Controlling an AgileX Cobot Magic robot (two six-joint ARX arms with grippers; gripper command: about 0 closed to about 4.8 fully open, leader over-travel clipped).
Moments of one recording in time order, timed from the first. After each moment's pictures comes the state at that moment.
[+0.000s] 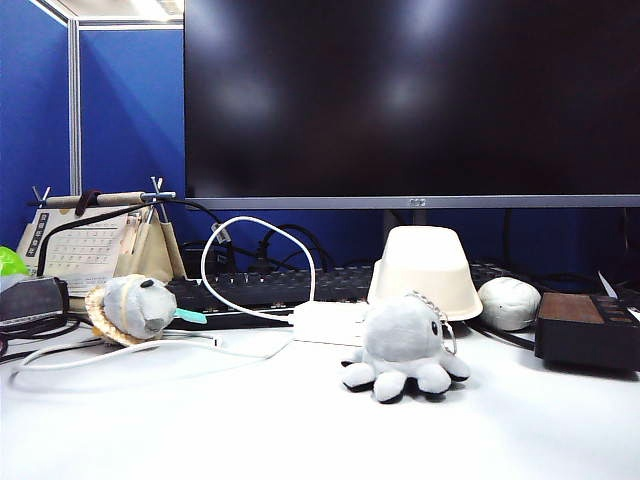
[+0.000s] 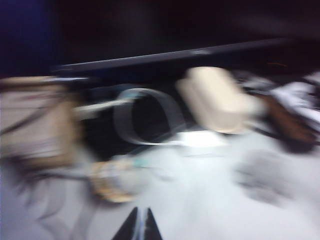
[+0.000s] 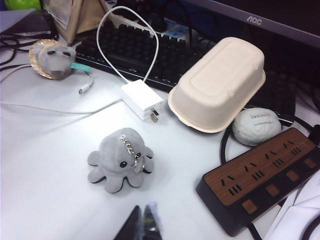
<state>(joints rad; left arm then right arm) -0.08 0.01 0.41 -0.54 0.42 0.05 1.22 0.25 0.42 -0.57 0.67 0.16</state>
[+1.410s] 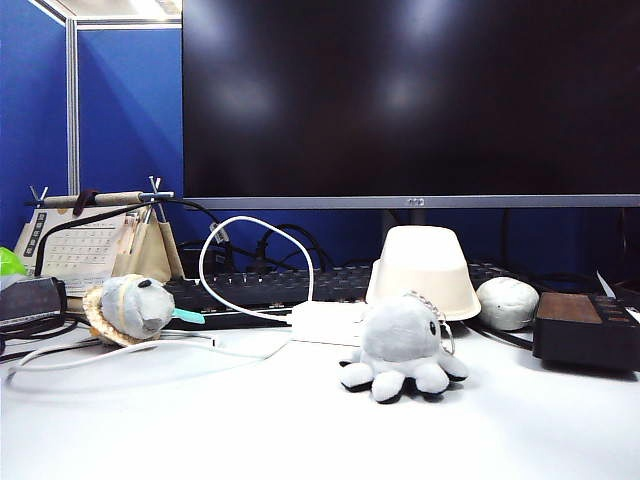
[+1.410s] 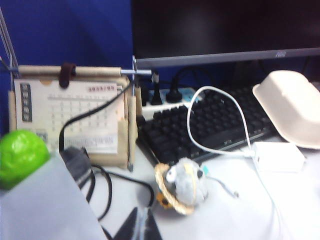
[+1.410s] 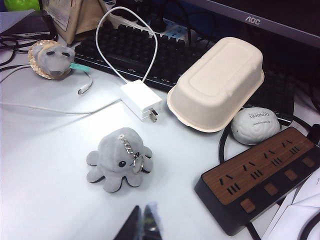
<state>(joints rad) 0.10 0.01 0.13 -0.17 0.43 0.05 1.22 0.25 0.42 -0.58 0.67 0.16</state>
